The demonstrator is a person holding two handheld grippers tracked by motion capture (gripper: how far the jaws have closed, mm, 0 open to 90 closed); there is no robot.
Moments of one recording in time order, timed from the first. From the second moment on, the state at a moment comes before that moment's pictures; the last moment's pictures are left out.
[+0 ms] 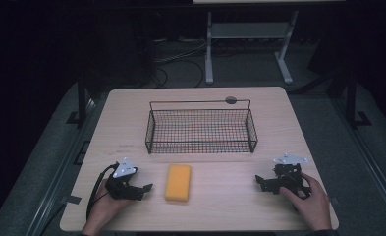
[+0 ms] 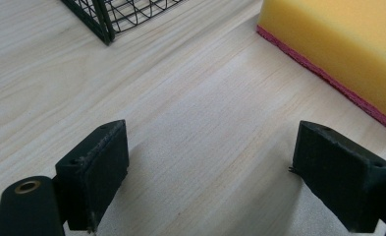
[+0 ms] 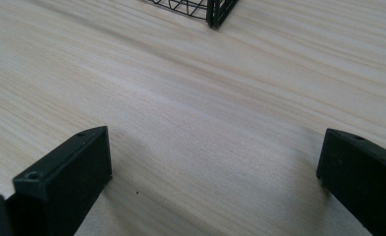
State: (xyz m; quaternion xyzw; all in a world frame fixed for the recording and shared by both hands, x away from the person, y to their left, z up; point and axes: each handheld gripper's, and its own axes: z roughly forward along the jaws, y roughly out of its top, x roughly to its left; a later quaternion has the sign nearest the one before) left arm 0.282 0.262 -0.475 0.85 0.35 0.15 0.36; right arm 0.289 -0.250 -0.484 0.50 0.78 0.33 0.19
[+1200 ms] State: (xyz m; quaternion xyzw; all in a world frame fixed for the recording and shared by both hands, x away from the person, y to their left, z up) left arm 0.274 0.262 -0.448 0.87 0.32 0.09 0.37; right arm 0.289 -0.251 -0.484 0.49 0.78 0.33 0.19
